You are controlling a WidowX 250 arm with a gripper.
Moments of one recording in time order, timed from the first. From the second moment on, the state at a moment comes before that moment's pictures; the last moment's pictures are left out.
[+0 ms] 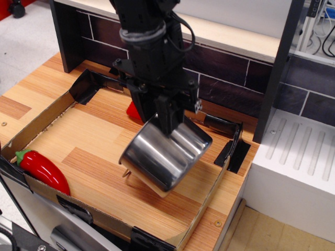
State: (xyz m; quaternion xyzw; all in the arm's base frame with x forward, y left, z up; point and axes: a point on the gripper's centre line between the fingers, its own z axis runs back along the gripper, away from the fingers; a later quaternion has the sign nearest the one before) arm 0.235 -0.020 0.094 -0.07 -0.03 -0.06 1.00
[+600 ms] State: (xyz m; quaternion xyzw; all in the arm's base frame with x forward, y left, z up) arm 0.263 -0.007 0.083 -0.04 -0.04 -0.04 1.00
